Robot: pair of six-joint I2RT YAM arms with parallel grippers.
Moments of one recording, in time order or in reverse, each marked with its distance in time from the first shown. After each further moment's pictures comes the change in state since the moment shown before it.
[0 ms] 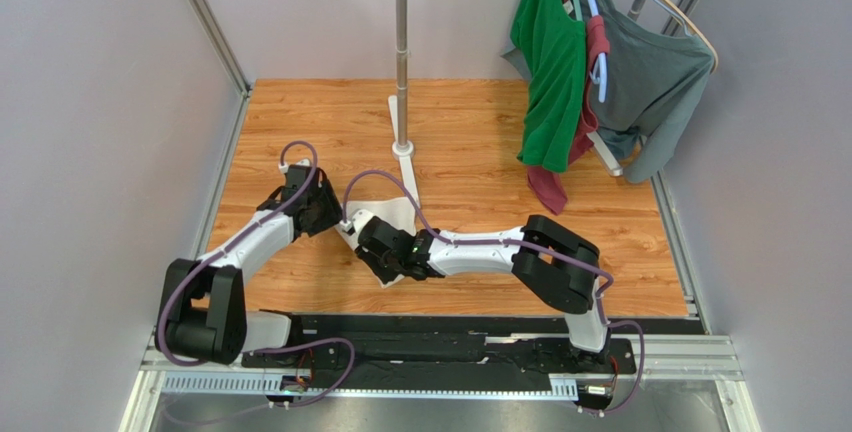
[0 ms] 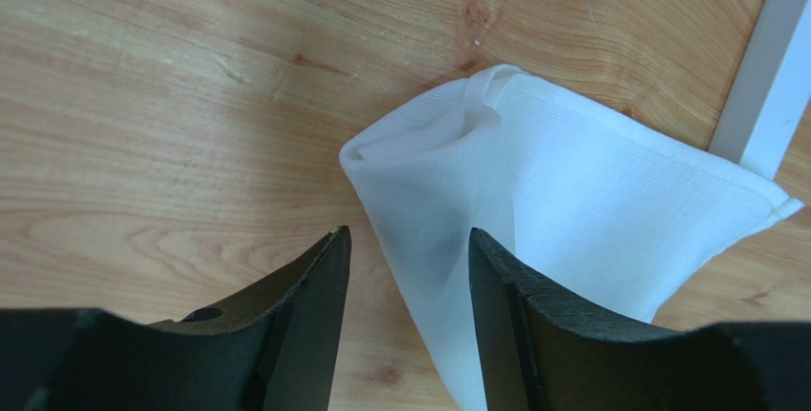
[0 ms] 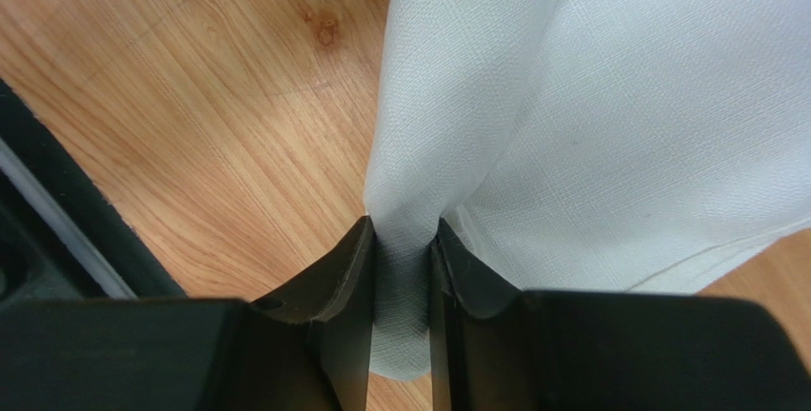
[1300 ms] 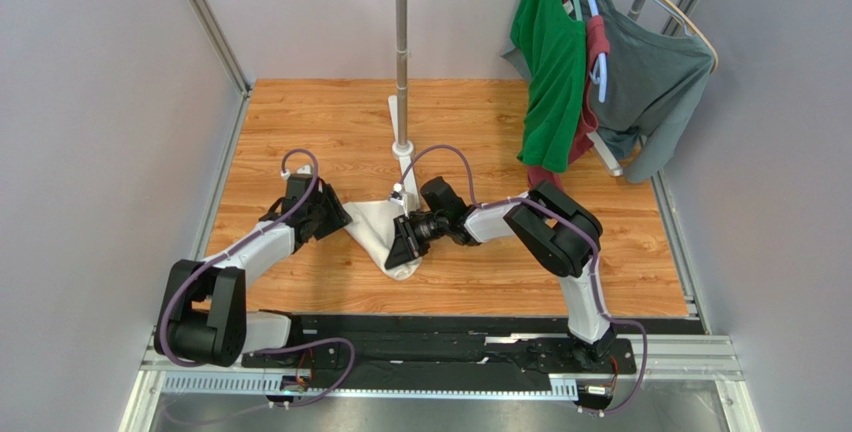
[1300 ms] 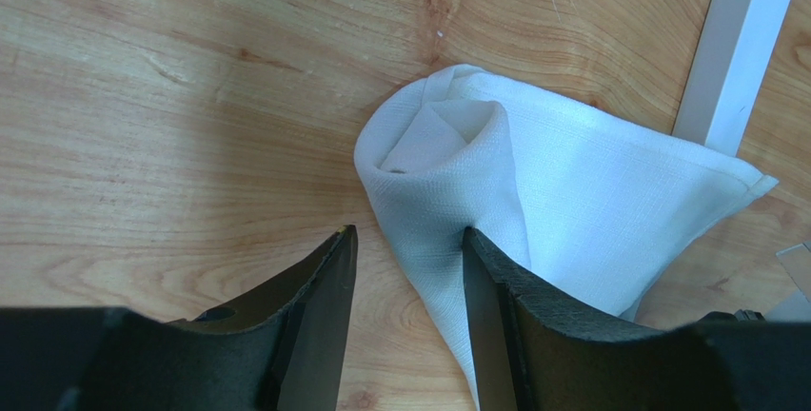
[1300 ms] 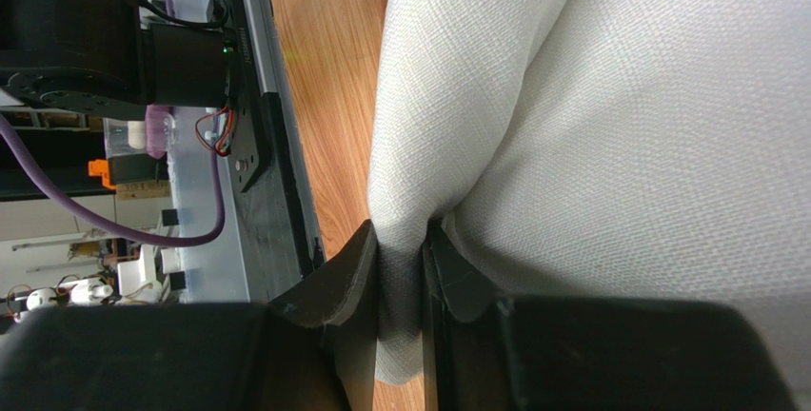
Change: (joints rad) left arm 0.000 -0.032 -0.113 0.175 0.066 -0.039; right arm -0.387 0.093 -0.244 0.546 -0.963 0.276
